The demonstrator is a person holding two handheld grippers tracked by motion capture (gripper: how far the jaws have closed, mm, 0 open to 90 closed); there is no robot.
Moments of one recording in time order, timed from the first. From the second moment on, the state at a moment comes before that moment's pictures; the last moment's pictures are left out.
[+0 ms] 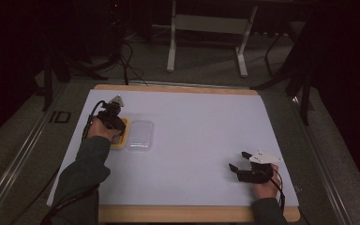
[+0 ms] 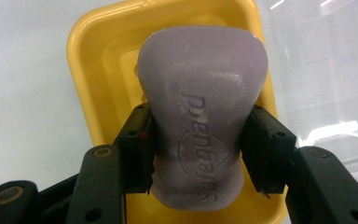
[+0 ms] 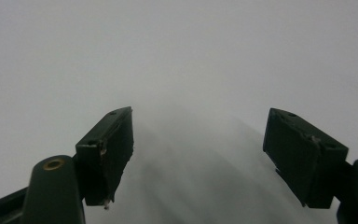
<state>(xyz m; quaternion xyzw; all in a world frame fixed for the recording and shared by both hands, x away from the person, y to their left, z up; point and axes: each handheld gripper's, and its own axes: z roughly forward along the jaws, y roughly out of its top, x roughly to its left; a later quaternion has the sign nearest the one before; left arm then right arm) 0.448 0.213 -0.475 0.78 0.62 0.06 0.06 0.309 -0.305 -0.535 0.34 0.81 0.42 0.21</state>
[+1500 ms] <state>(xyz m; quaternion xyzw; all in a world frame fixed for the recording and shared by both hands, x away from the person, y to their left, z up) 0.440 0.220 -0.464 0.79 0.59 0.11 0.13 0.309 -0.304 -0.535 0.34 0.81 0.42 0.21</state>
